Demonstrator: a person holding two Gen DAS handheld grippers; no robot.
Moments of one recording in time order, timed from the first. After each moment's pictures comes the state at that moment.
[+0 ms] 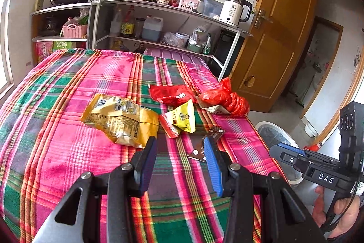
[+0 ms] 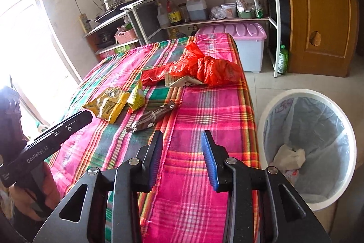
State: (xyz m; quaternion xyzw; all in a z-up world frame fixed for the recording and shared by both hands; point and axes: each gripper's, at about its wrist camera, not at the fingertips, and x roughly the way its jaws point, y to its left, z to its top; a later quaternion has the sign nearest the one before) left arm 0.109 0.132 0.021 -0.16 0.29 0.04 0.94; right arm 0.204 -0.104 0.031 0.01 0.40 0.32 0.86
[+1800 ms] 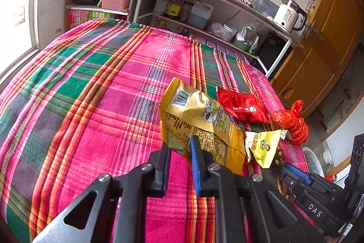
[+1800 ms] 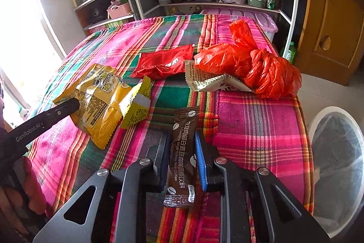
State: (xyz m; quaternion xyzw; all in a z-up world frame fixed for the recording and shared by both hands) left arm 0.151 0.210 -0.014 -0.23 0.34 0.14 0.90; right arm 0.248 -0.019 -0.006 -0.05 0.44 0.30 0.84
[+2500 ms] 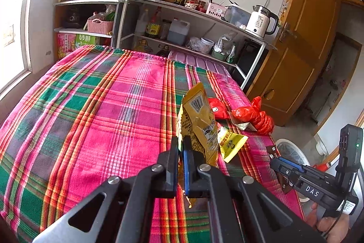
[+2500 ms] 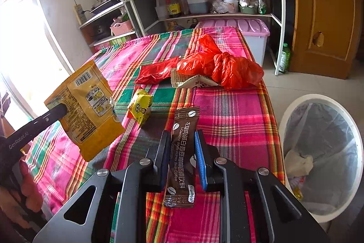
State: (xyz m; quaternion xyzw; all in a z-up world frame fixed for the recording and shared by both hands) left arm 0.106 0.171 0.030 -0.19 0.29 0.10 0.93; right arm 0.220 -0.071 0.024 -0.01 0.41 0.30 0.86
